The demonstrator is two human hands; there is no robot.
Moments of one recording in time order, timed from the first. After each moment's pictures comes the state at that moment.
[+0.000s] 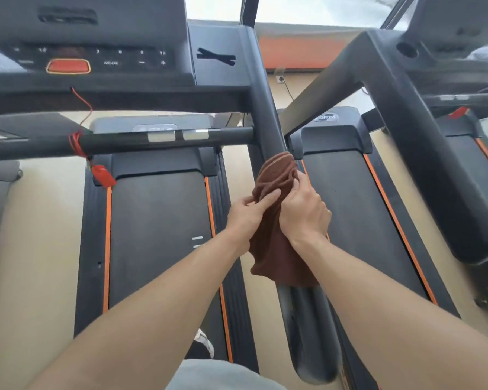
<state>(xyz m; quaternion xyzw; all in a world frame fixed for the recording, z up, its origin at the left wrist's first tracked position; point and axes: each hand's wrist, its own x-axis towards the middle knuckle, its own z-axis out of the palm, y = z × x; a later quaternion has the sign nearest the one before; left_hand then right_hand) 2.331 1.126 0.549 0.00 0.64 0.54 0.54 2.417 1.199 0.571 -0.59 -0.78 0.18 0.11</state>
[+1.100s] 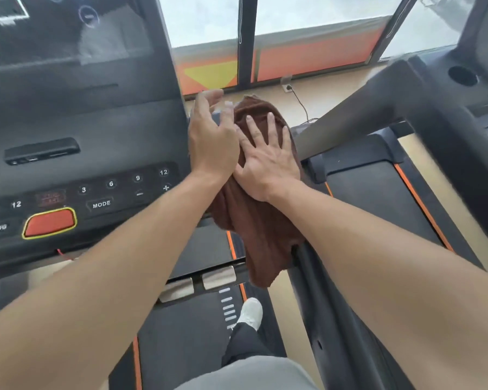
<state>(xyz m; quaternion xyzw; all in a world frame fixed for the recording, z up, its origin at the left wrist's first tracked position) 2.038 1.349 0.642 0.27 0.76 0.57 0.14 2.121 1.422 0.584 -0.36 -0.93 0.06 -0.04</state>
